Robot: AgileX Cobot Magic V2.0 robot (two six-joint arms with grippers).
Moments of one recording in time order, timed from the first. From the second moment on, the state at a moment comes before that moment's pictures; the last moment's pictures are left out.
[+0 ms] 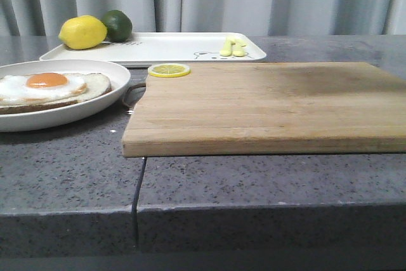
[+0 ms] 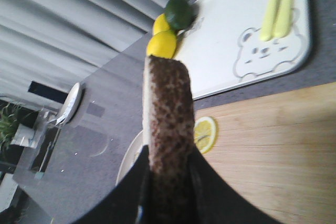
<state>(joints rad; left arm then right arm) -0.09 0.63 -0.81 -0.10 0.75 0.00 -0.13 1.27 -0.94 1.47 0.89 -0.72</state>
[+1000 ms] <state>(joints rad) -0.09 0.63 -0.81 -0.10 0.75 0.00 0.66 1.67 -1.15 1.80 0.35 -0.73</state>
